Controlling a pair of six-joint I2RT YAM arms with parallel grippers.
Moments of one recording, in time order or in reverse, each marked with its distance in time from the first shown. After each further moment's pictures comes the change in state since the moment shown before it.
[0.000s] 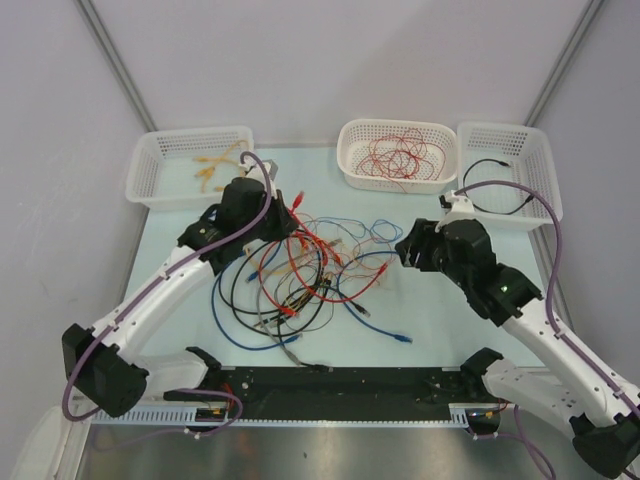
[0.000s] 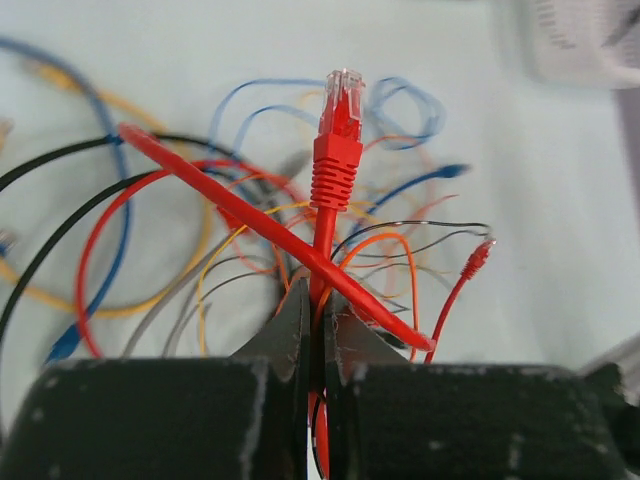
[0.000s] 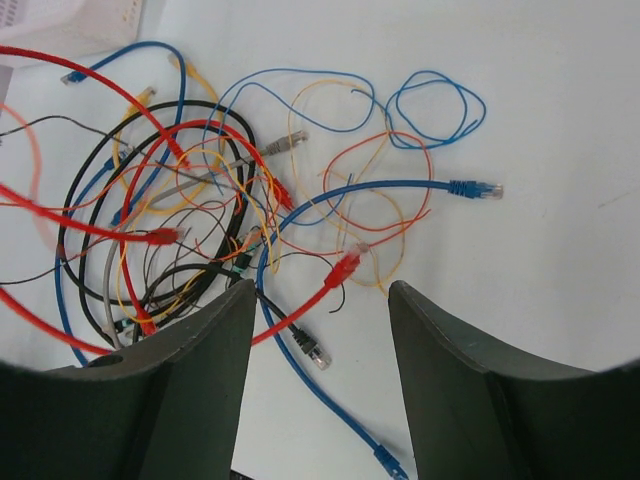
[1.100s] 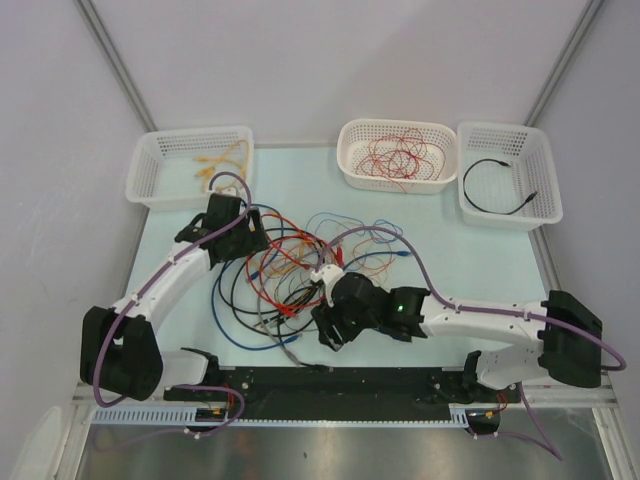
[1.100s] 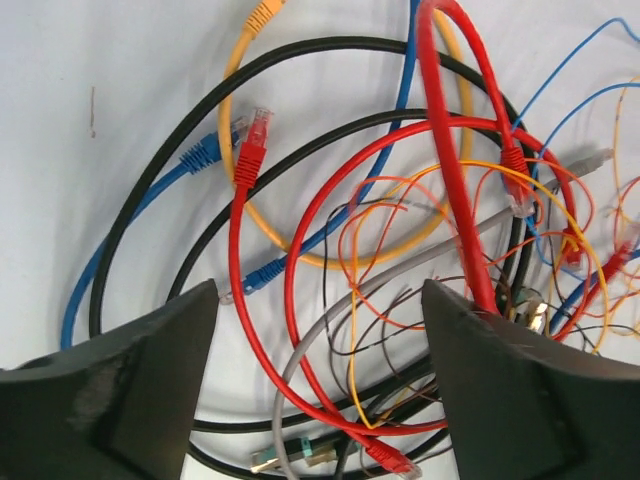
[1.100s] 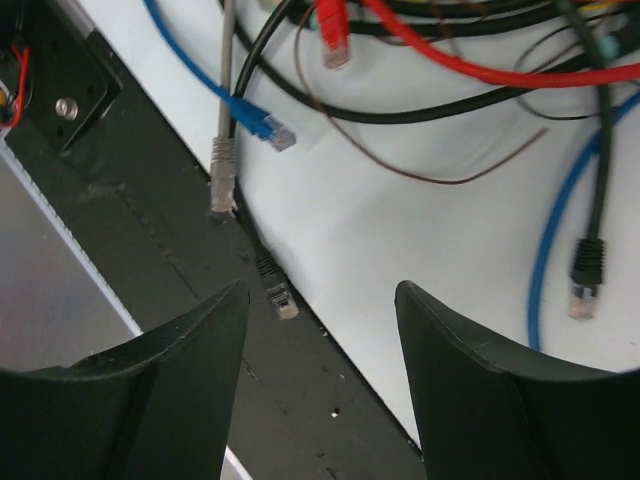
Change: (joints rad) left arm 0.299 0.102 -0.217 -0.063 -0.106 0.010; right arm 0.607 0.483 -0.002 0.149 -0.161 -0.086
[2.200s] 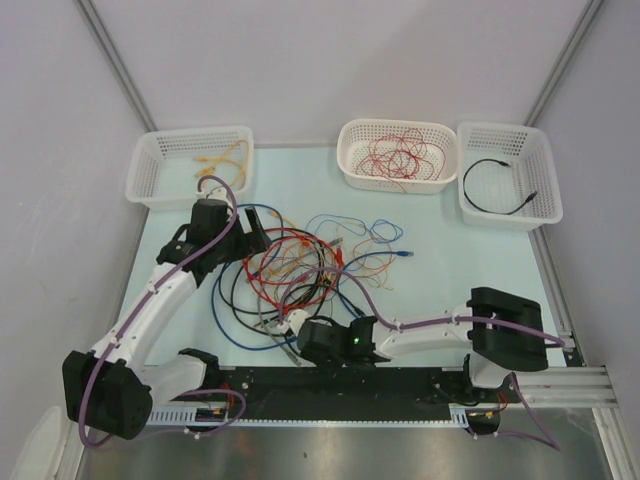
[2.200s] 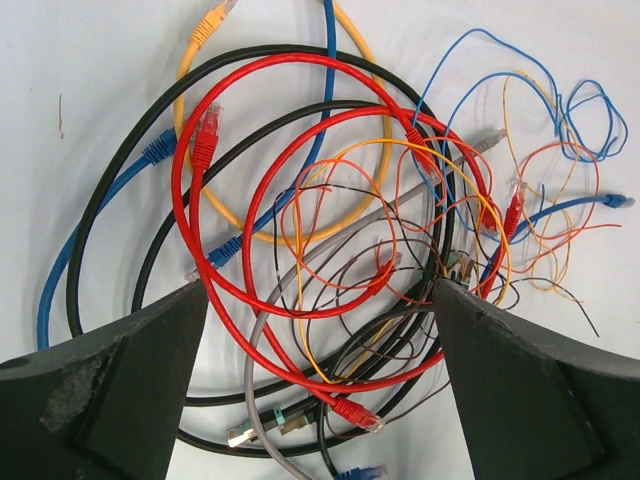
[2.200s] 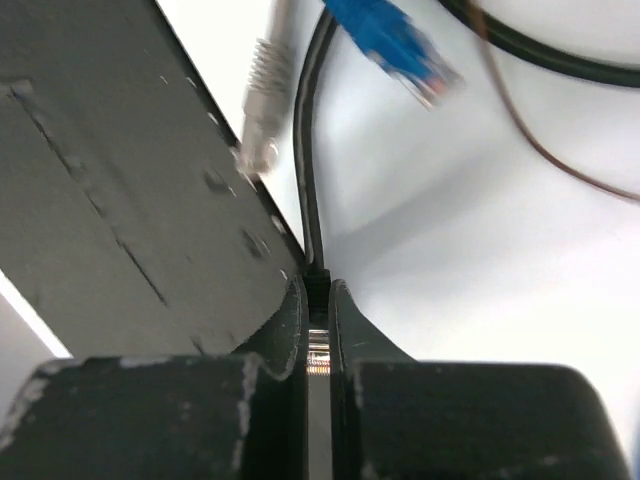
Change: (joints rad) left arm 0.000 -0.199 -0.037 -0.018 0.092 -0.008; right arm 0.224 0.348 0.054 0.080 0.067 -0.078
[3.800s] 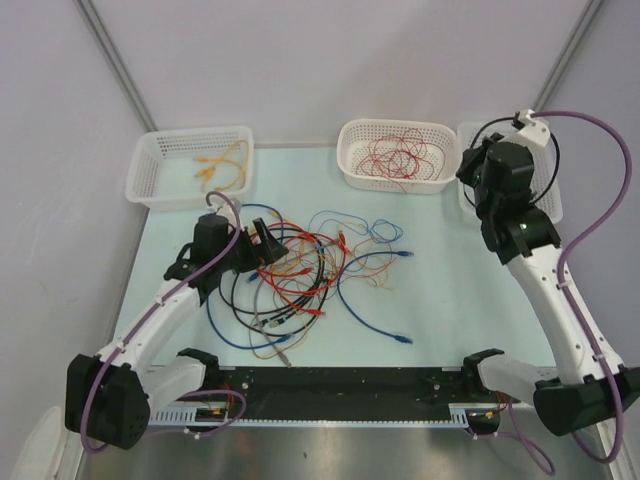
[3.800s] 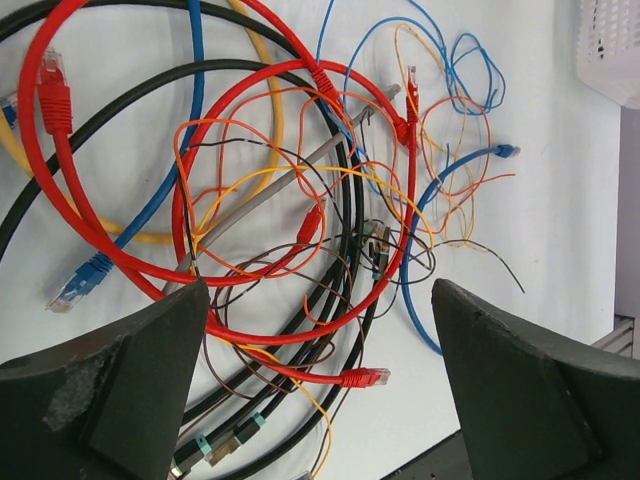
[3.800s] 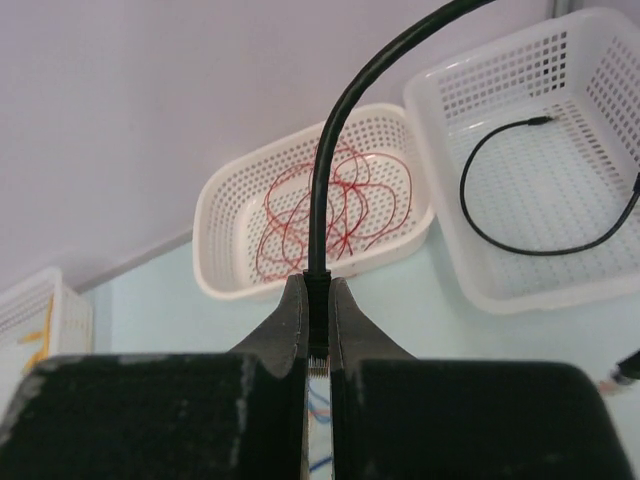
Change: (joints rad) left arm -0.003 -0.067 -0.212 0.276 0.240 -0.087; right arm -1.120 -0.557 0.397 -0.124 0.376 0.116
